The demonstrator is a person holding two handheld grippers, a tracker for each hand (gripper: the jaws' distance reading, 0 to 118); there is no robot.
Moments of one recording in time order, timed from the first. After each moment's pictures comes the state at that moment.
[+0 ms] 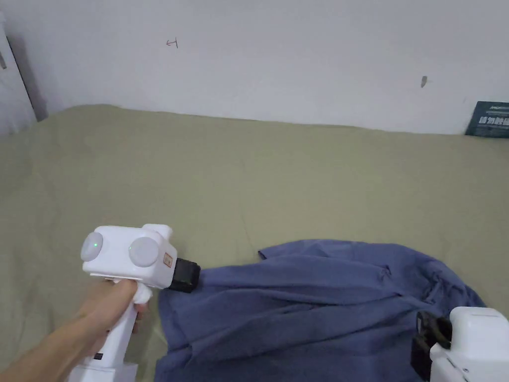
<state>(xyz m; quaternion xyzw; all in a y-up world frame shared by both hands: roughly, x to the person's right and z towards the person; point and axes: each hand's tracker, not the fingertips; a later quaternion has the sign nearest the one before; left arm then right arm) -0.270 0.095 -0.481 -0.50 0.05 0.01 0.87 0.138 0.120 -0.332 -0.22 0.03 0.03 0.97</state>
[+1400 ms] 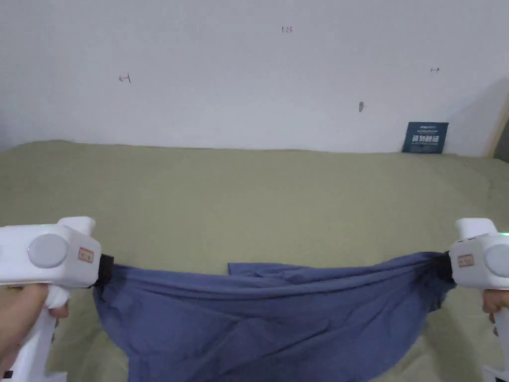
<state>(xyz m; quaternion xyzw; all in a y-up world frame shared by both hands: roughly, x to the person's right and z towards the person) -0.299 0.205 -0.427 -0.41 0.04 0.04 0.91 0.296 0.194 -0.477 -0.36 -0.03 0.02 0.93</state>
